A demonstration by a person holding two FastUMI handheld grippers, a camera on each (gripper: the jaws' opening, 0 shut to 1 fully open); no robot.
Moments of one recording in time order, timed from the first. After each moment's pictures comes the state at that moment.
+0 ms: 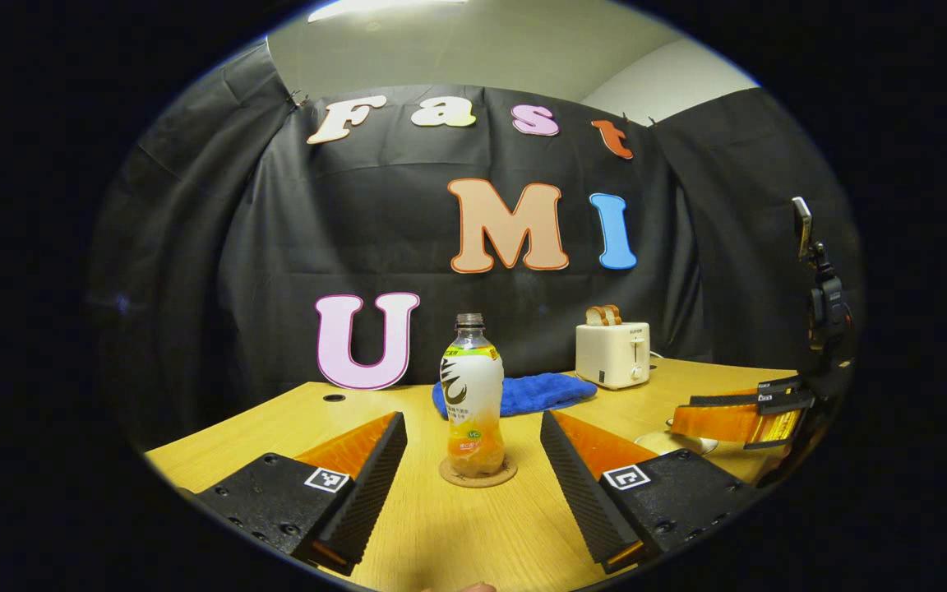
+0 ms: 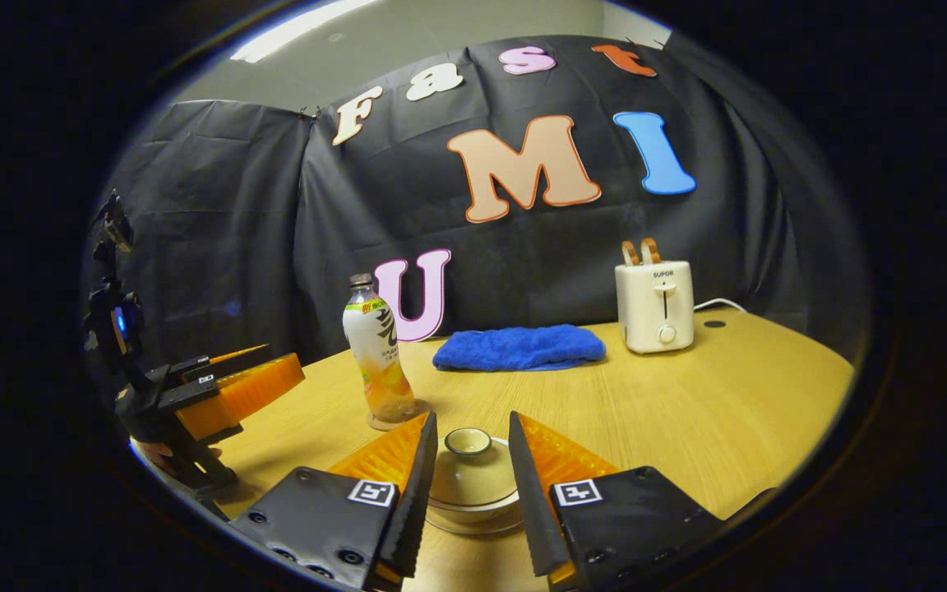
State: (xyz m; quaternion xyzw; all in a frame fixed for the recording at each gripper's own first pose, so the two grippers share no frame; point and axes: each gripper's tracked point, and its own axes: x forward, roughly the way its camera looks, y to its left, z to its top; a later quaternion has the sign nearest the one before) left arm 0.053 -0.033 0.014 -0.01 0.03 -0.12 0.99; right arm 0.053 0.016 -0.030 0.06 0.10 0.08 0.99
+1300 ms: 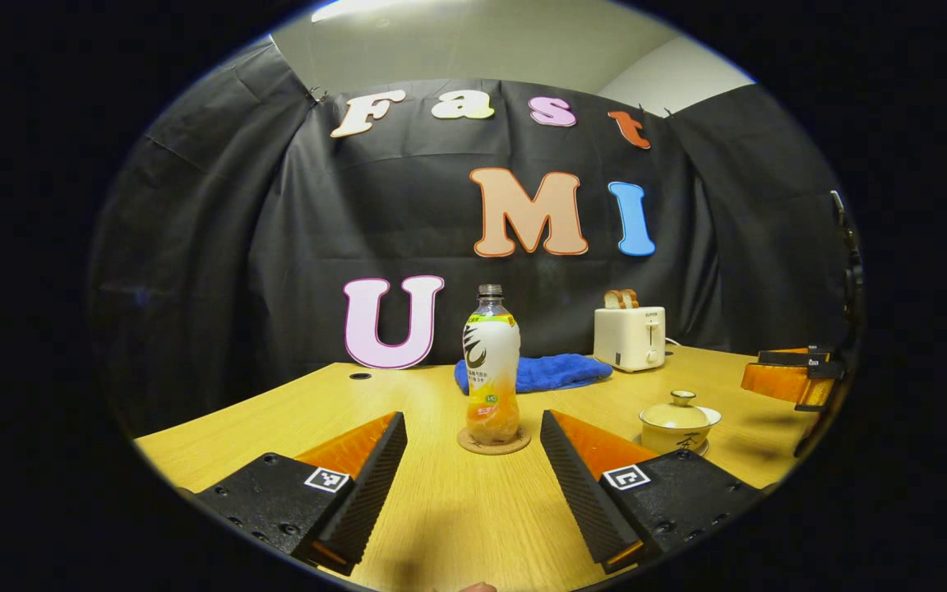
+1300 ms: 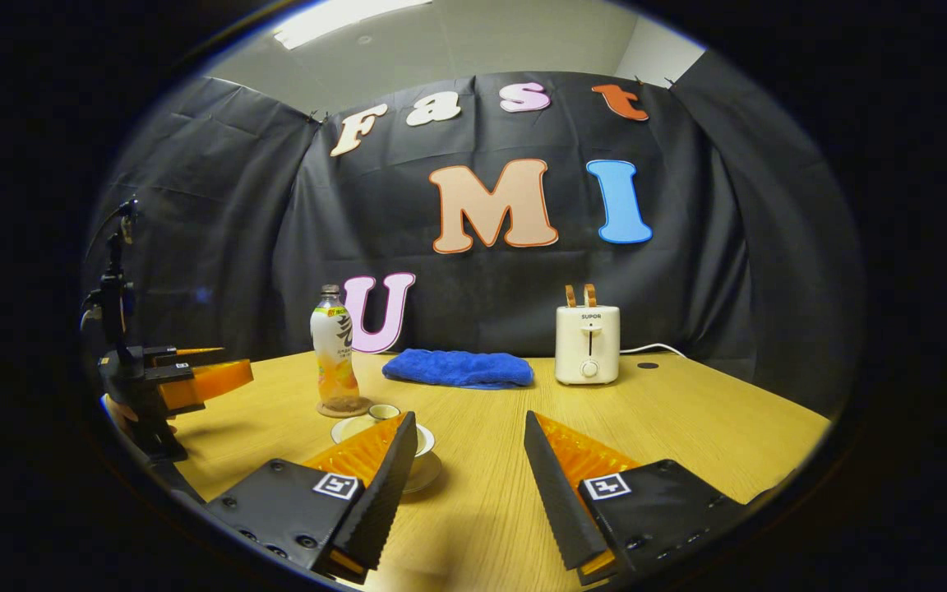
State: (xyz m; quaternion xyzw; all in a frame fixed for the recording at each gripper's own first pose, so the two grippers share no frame) left arm 0.021 -0.016 -0.009 0.00 0.06 -0.07 1.00; right arm 0.005 -0.055 -0.019 0.01 0.04 0.03 1.00
